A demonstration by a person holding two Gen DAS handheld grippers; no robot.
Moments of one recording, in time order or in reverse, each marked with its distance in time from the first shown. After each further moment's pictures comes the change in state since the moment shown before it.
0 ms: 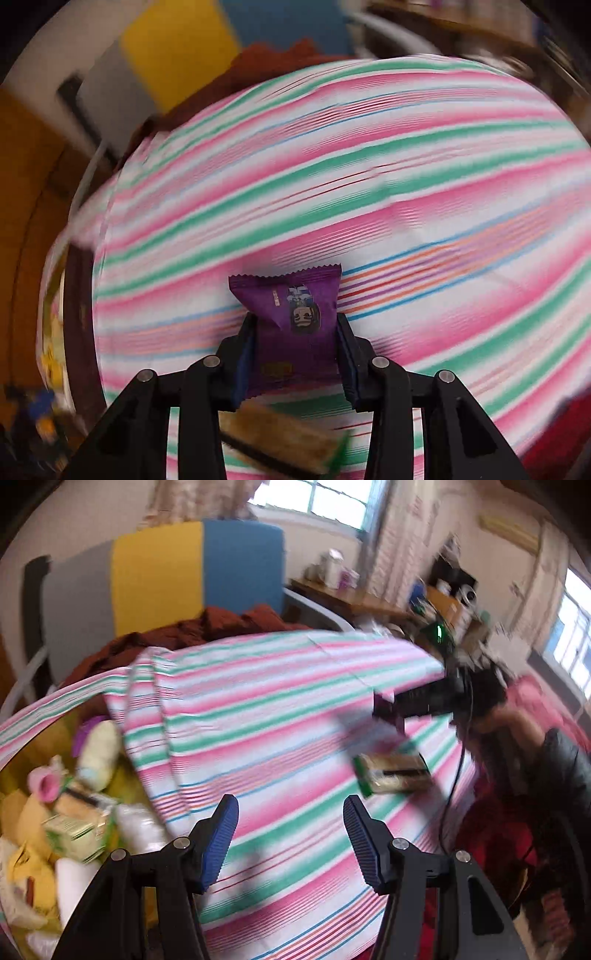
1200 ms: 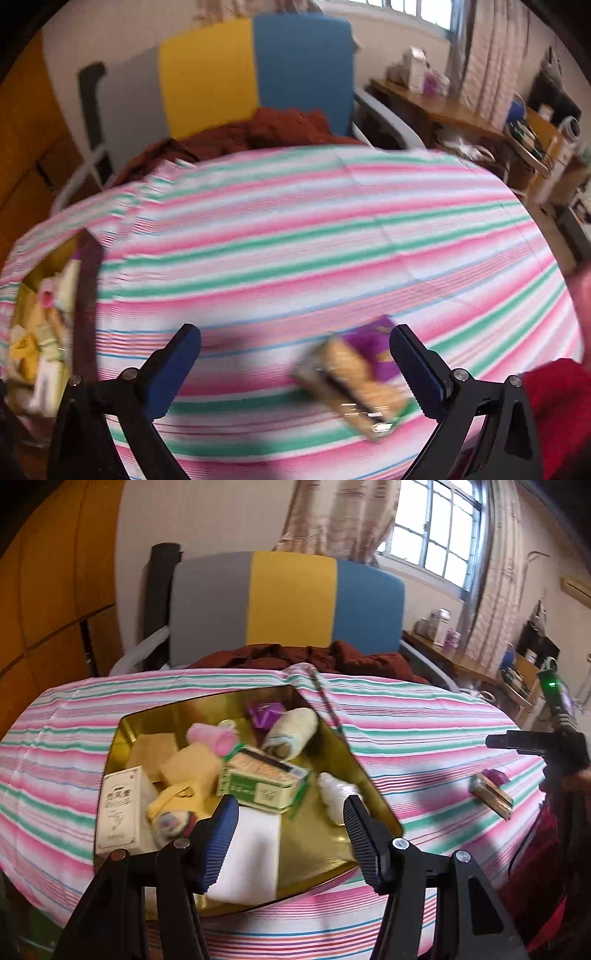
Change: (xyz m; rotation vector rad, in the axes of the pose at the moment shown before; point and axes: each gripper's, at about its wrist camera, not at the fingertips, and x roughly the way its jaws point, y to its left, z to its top) left arm -0.100 0.117 -0.068 -0.275 -0.188 0.316; right arm -0.026 0.124 -0.039 -0.226 -0.173 -0.259
